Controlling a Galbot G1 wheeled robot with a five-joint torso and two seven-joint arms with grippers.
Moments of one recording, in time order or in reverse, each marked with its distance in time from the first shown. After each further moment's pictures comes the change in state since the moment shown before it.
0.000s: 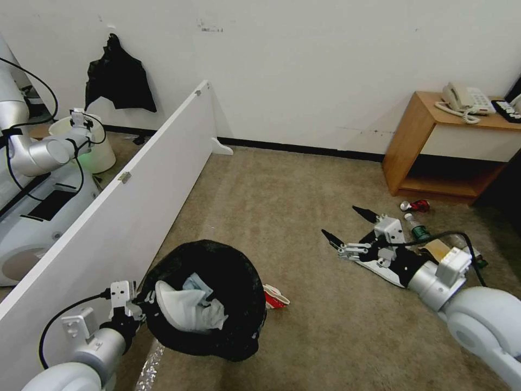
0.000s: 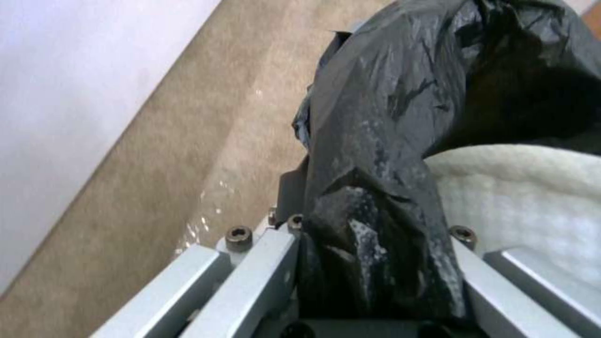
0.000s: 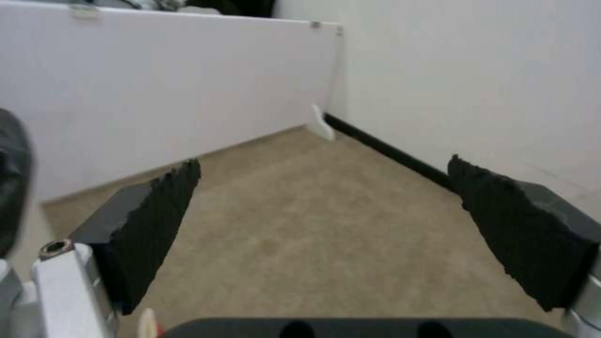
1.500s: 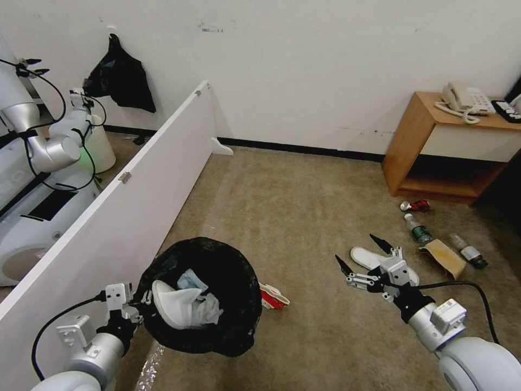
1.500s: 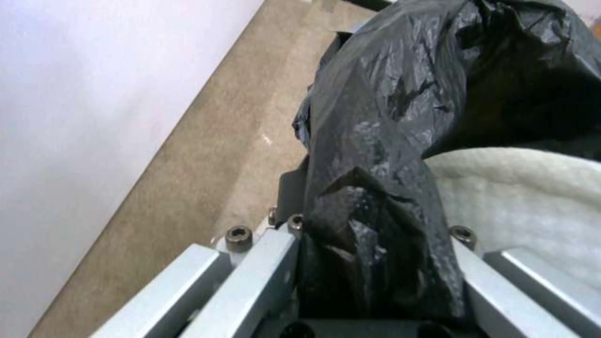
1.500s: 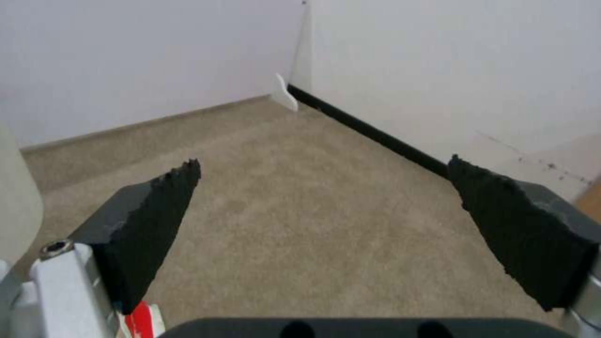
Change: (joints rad) left arm -0.012 -0.064 -0.018 0.006 0.123 -0.073 0.086; right arm -0.171 0.302 0.077 -0.030 -0.339 0.075 -0.070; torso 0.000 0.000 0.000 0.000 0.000
